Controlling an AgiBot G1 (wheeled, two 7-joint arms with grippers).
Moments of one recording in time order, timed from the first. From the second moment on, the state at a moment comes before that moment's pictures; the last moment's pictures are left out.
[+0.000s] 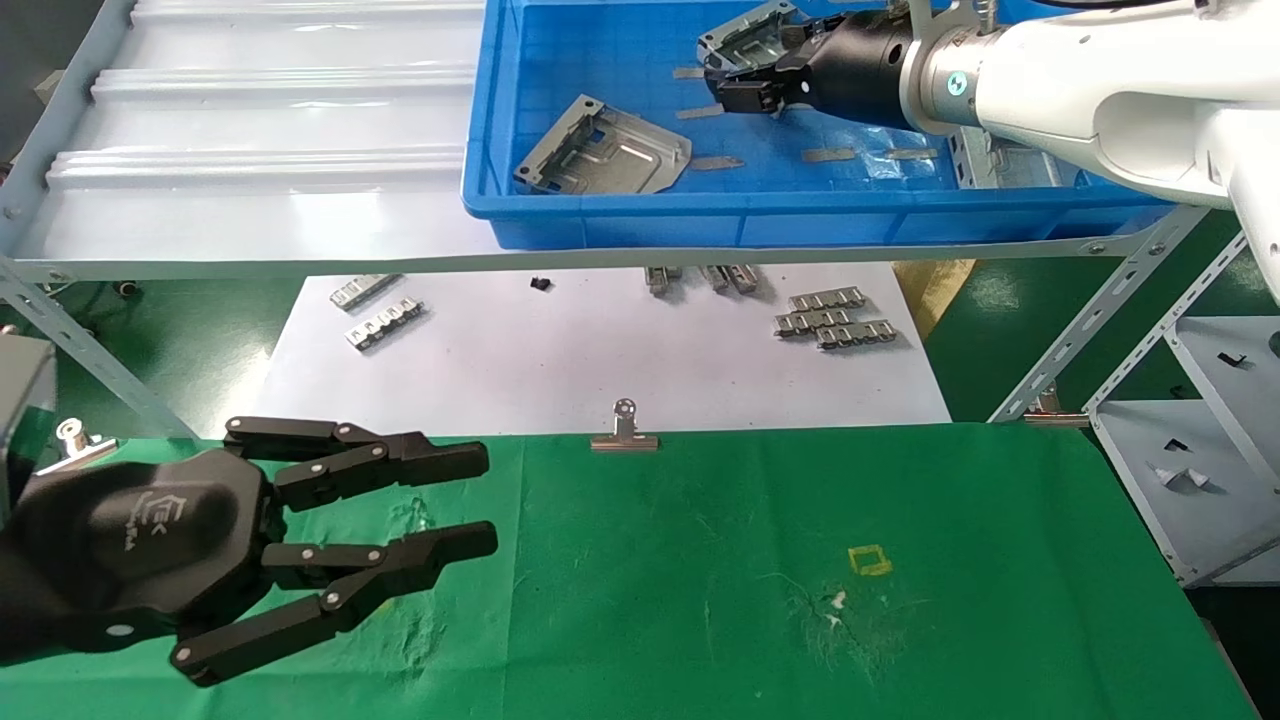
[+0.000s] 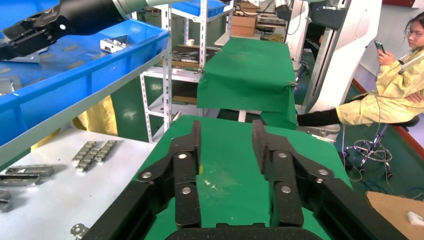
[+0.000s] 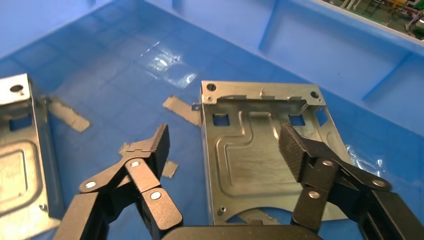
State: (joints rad) left arm -1.10 0.57 0.39 -1.25 0.65 1.45 -0.13; right arm 1.97 -1.36 -0.65 0.13 -1.47 -0.66 0.22
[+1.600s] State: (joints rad) left arm -1.10 0.57 0.39 -1.25 0.65 1.45 -0.13; right arm 2.08 -1.31 -0.78 0.16 -1.40 -0.81 0.17
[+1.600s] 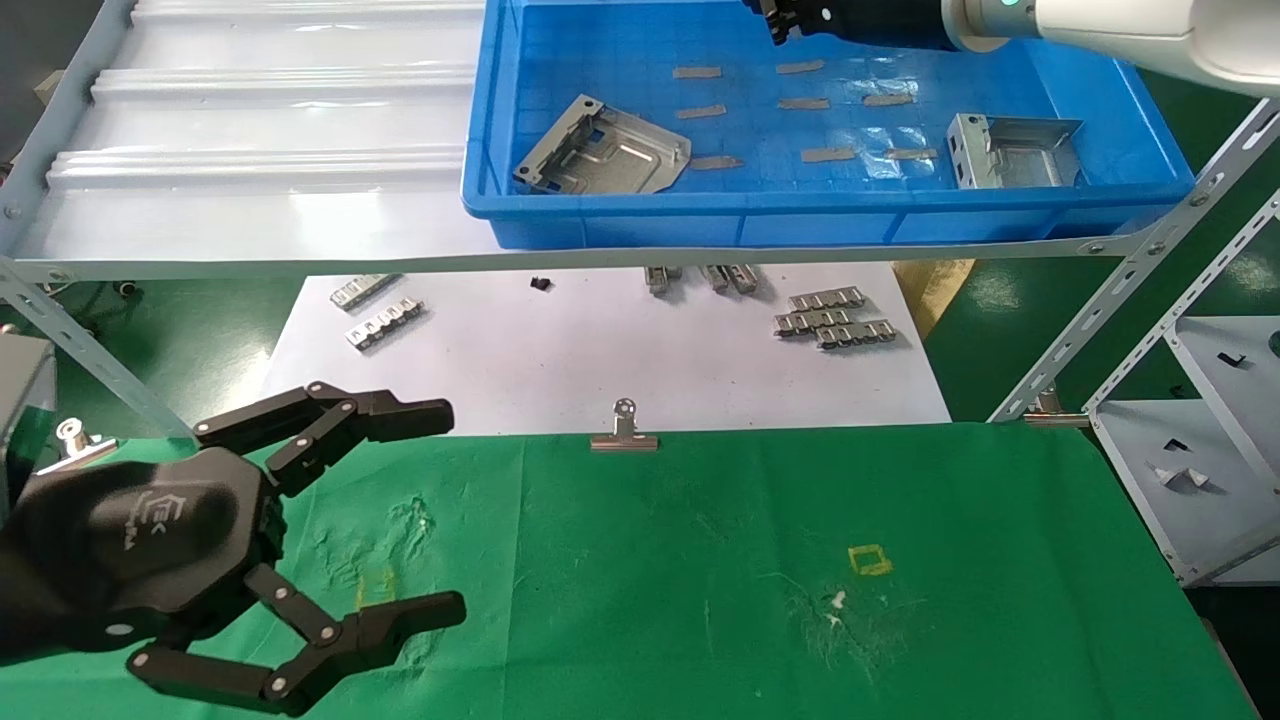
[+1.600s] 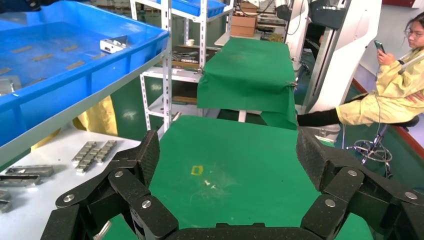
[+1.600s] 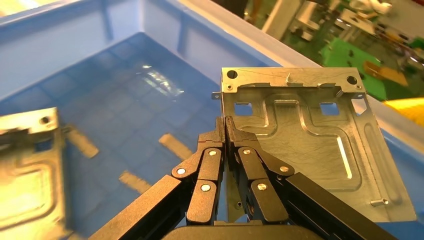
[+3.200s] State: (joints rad) left arm -1.10 0.57 0.39 -1.25 0.65 1.45 -0.13; right arm 1.99 -0.81 -1.33 0.78 -1.06 -1.59 -0.10
